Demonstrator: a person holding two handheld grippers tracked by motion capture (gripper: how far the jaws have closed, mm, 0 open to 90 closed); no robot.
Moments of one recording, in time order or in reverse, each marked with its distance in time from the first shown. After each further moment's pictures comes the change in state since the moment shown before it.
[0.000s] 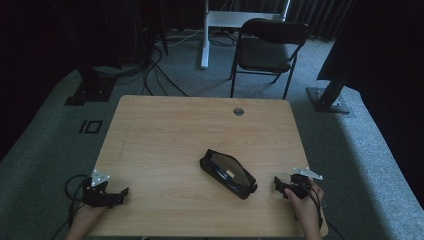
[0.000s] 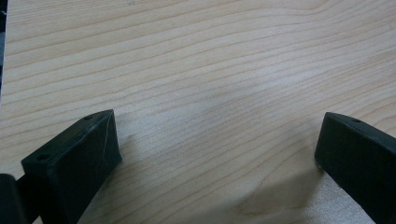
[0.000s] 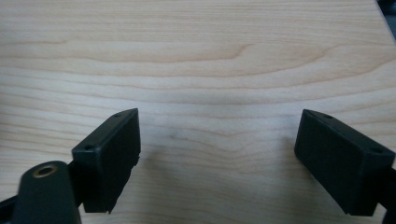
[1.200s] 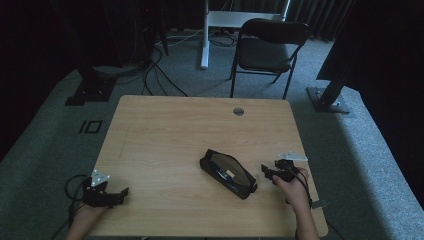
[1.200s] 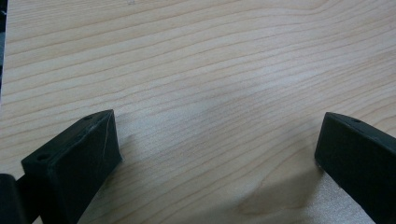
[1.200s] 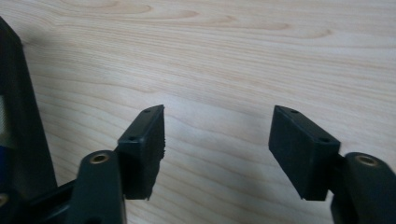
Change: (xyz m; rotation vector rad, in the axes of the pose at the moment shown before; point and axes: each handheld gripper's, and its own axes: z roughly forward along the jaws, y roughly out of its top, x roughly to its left) left arm 0.000 0.000 0.000 0.000 -0.001 -0.001; right arm 0.029 0.046 0.019 0.011 0.193 -0.127
